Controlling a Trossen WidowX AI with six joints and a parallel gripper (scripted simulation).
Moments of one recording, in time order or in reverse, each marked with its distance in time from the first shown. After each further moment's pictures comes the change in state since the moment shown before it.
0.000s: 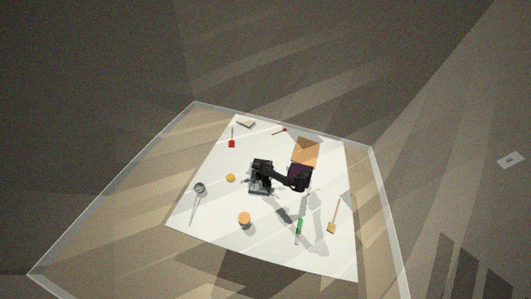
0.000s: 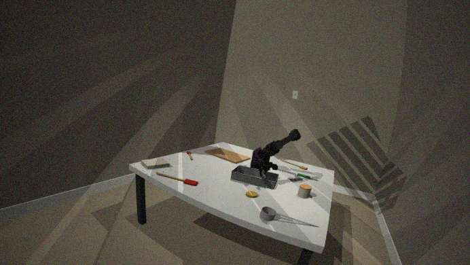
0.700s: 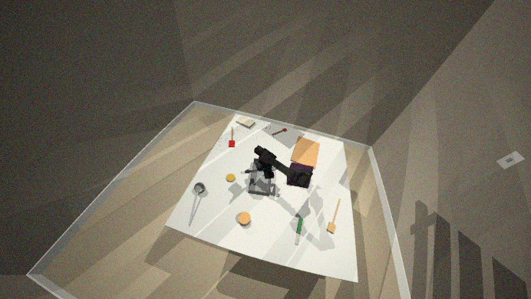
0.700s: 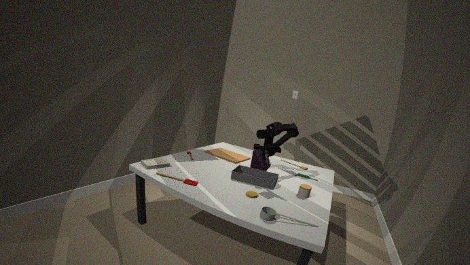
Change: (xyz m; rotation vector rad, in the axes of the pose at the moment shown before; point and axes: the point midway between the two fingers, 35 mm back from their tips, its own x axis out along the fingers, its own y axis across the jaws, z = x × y) arm -0.124 -0.001 -0.001 0.014 0.002 0.006
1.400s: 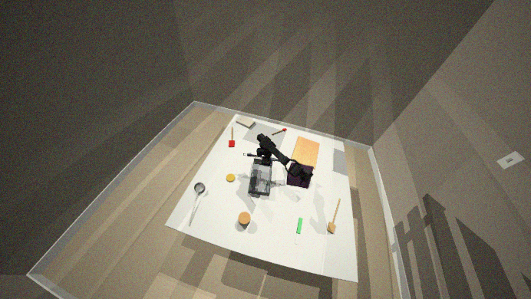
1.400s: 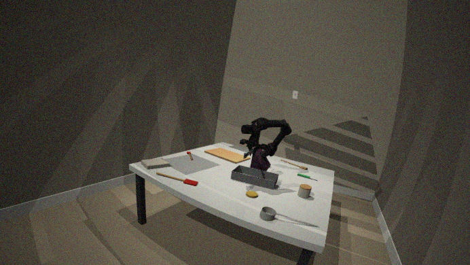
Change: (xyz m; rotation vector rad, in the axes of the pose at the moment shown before) arm -0.008 -0.095 -0.023 0.352 0.008 -0.023
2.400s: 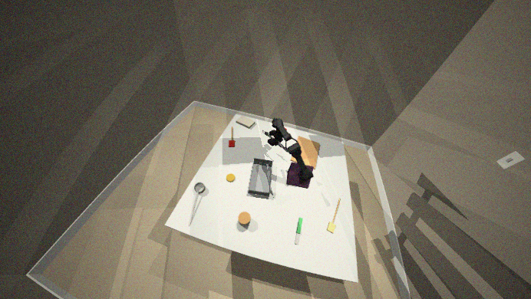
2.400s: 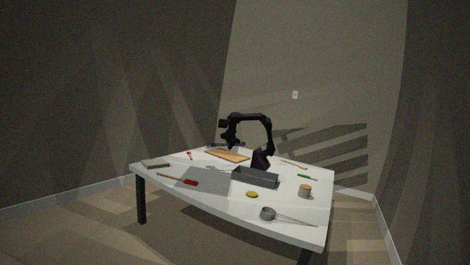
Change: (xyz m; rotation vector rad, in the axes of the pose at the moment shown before) arm 0.009 -0.196 -0.057 0.684 0.003 0.018
